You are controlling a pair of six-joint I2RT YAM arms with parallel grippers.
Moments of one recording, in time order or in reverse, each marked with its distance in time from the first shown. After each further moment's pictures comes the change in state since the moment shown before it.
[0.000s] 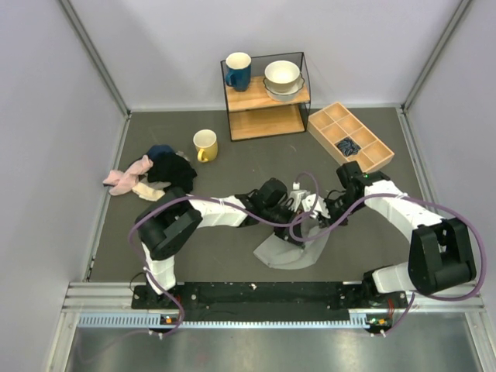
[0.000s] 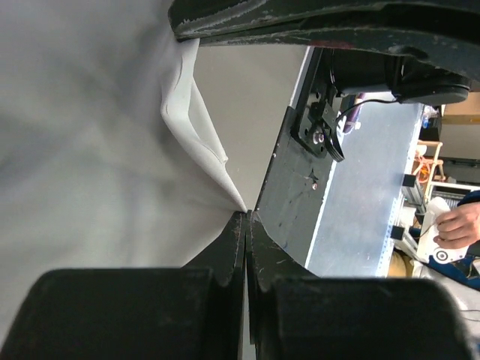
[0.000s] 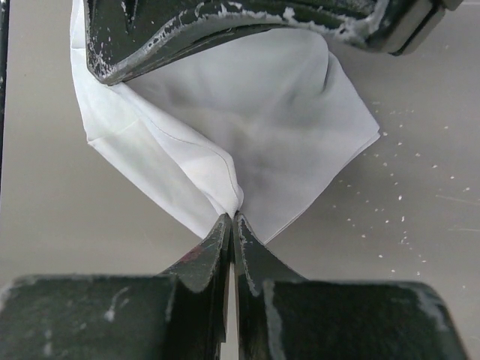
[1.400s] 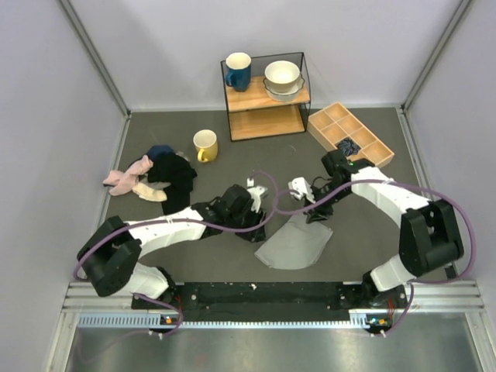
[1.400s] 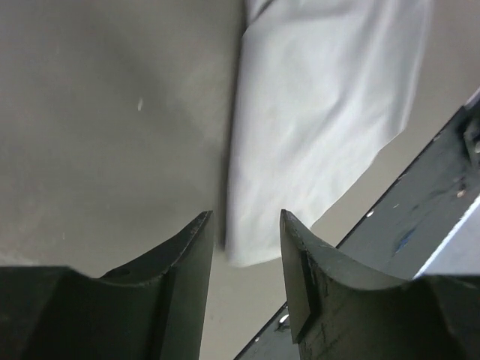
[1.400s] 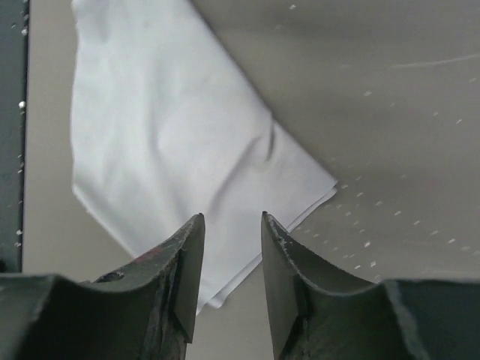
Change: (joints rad) left arm 0.080 -0.426 -0.230 -0.296 -0.500 0.114; right arm 0.067 0.102 0.124 0.017 -0.072 0.208
